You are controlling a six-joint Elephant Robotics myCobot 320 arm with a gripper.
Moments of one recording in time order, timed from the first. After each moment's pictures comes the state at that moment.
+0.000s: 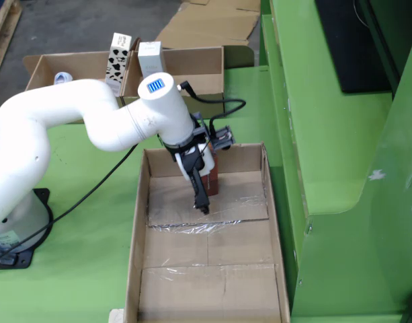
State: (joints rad) arm 0.33 -0.93 -0.66 0.25 1.48 0.10
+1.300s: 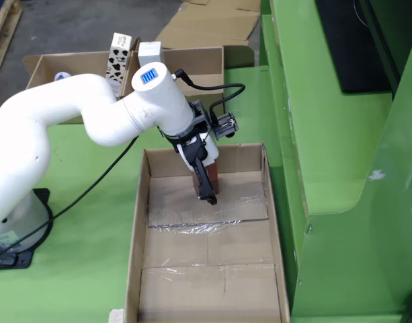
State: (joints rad) arm 0.33 -0.93 -0.55 0.25 1.48 0.11
